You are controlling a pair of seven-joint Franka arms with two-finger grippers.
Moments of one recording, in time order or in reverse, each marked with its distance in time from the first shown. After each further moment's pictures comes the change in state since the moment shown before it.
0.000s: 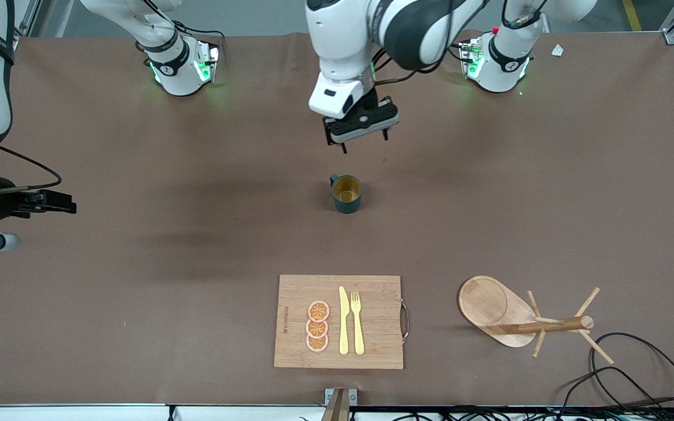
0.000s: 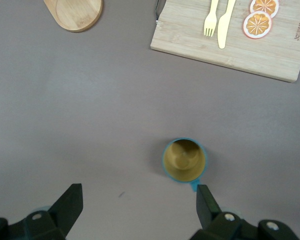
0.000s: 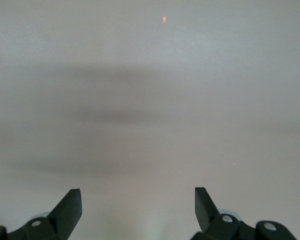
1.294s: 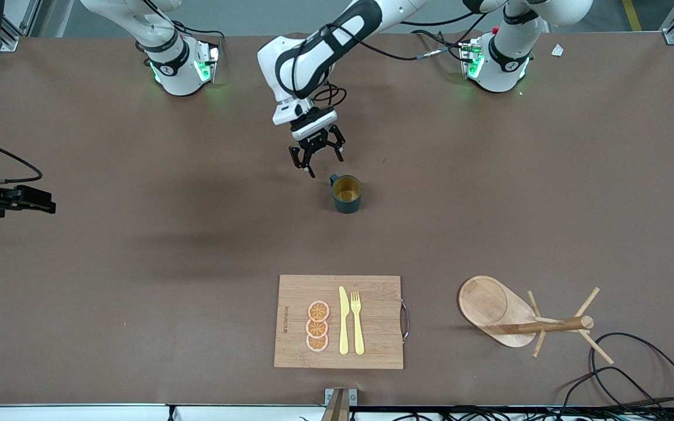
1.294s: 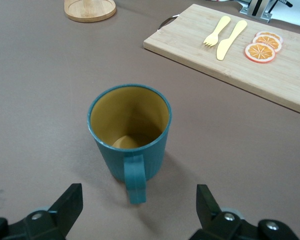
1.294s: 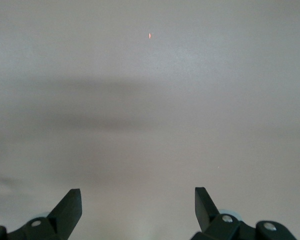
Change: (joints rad) left arm -0.305 0.453 0.002 0.033 0.674 0.033 -1.014; right arm -0.009 -0.007 -0.001 0.049 -0.018 -0.005 0.001
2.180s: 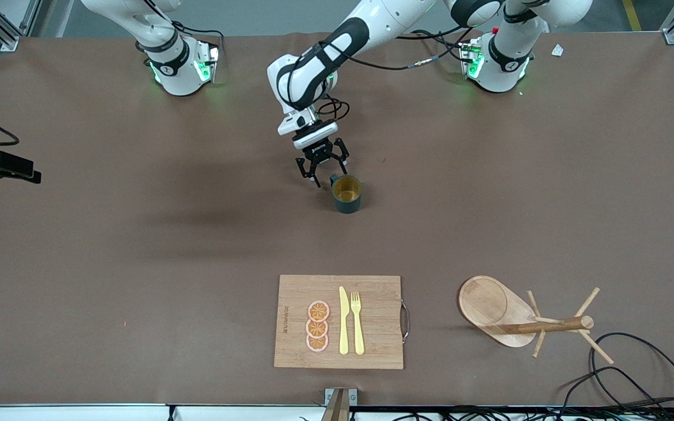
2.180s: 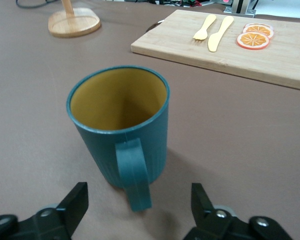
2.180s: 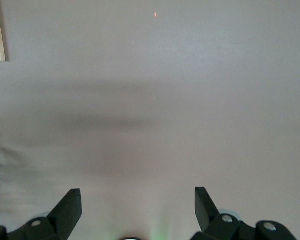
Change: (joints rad) left arm -0.021 0.092 0.014 0.003 0.131 -0.038 0.059; right arm -0.025 -0.116 -0.001 -0.042 0.035 -0.111 0.001
